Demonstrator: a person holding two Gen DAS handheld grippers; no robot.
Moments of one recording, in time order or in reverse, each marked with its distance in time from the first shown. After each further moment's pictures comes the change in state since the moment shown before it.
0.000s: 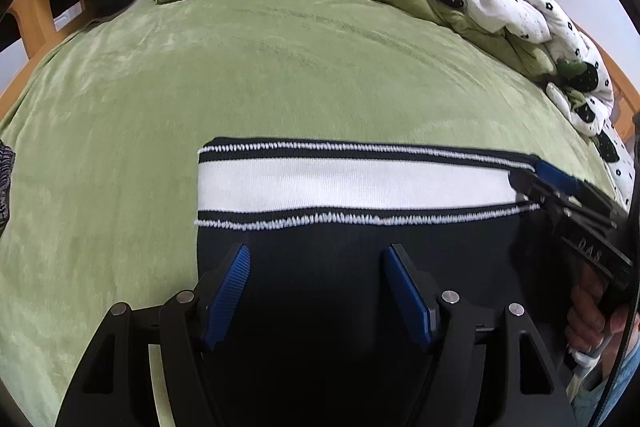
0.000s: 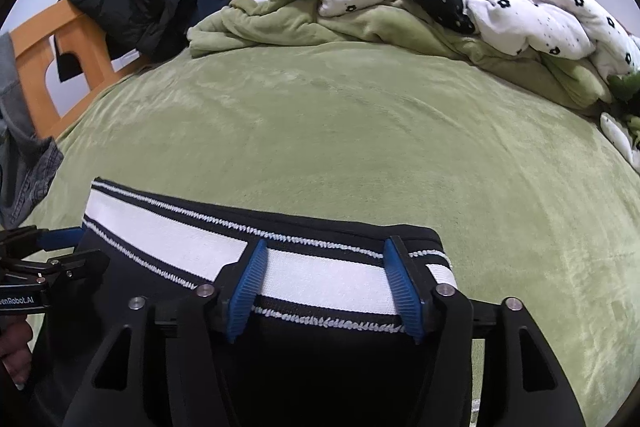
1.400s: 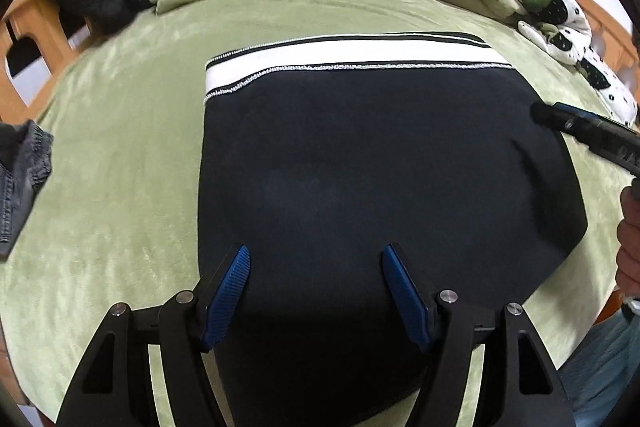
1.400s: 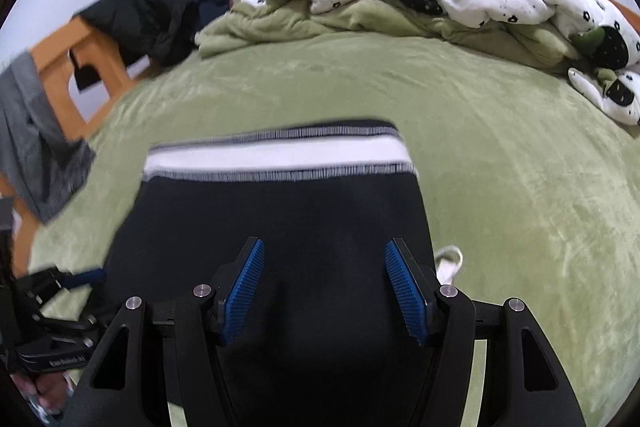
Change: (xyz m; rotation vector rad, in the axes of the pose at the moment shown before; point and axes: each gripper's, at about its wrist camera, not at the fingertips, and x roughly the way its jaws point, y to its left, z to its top) left arm -0.064 -0.037 -0.107 0.142 0.000 0.091; right arm -0.094 -0.004 -0.072 0.033 0.040 0.003
